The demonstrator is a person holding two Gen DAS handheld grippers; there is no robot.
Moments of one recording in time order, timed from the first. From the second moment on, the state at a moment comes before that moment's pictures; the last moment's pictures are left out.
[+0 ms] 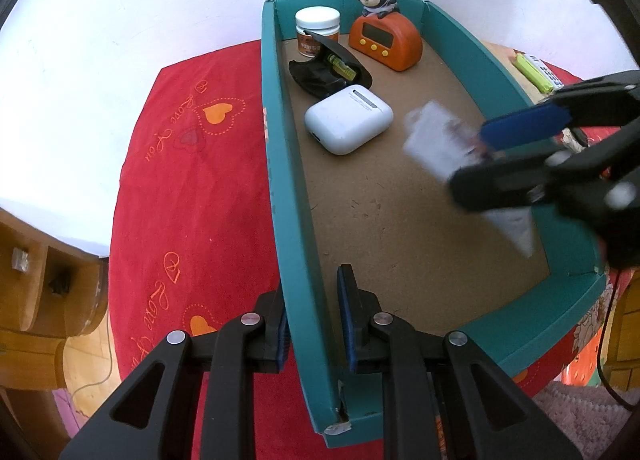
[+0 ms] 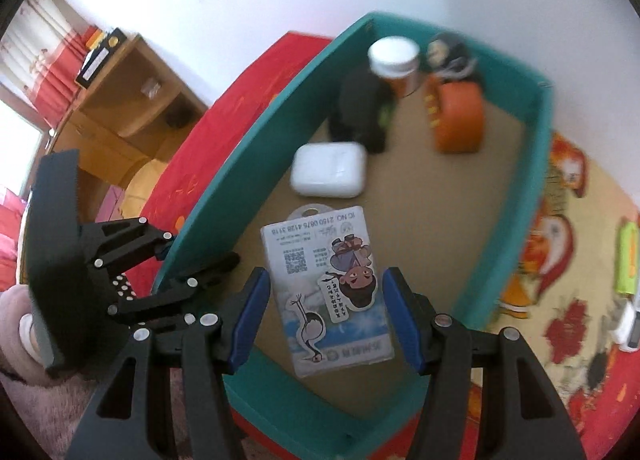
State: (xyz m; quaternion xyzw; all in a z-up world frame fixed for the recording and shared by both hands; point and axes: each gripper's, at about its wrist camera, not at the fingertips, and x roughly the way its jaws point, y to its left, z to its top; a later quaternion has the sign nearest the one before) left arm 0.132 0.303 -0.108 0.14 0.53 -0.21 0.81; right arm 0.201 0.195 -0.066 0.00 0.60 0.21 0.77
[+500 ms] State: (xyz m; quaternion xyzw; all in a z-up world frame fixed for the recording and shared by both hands) left arm 0.132 0.304 -0.108 0.14 0.53 -0.21 0.81; right arm 0.216 0.239 -0.103 -0.02 0.62 0.21 0.75
